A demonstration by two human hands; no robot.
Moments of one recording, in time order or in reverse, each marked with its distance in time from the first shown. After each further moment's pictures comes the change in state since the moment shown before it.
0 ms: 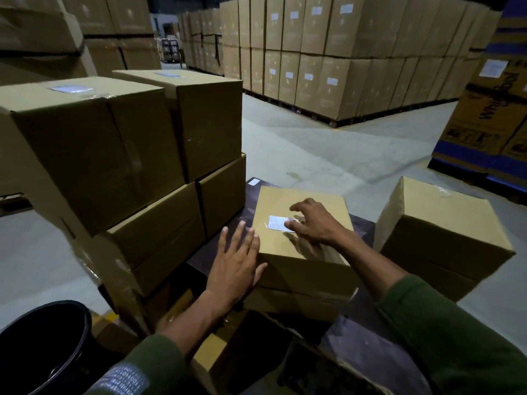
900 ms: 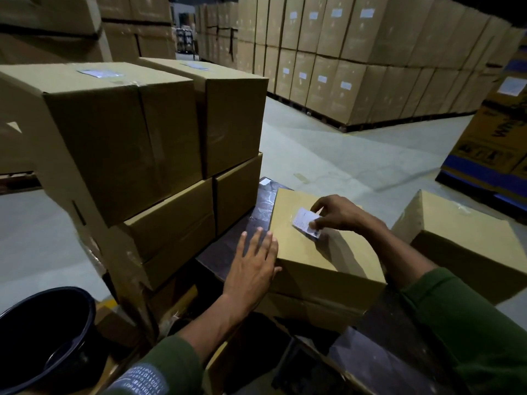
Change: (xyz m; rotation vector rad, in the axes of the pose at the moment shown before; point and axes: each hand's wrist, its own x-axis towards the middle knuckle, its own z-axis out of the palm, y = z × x) left_hand 0.000 0.001 0.006 -0.089 0.035 -0.030; right_hand 0.031 -0.009 -0.035 0.059 -0.133 0.095
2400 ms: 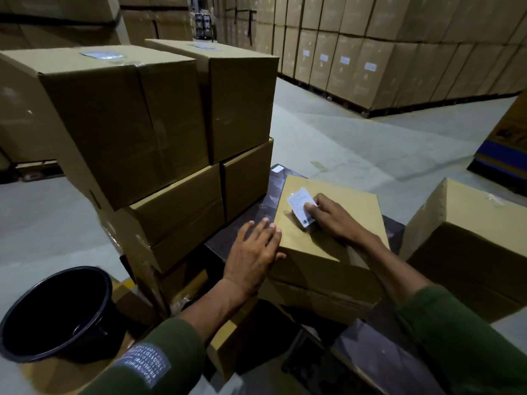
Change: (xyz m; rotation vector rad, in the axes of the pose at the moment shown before) left_hand 0.001 -0.006 0.002 0.018 0.201 0.040; right_hand -0.014 0.002 0.051 0.318 0.083 -0.200
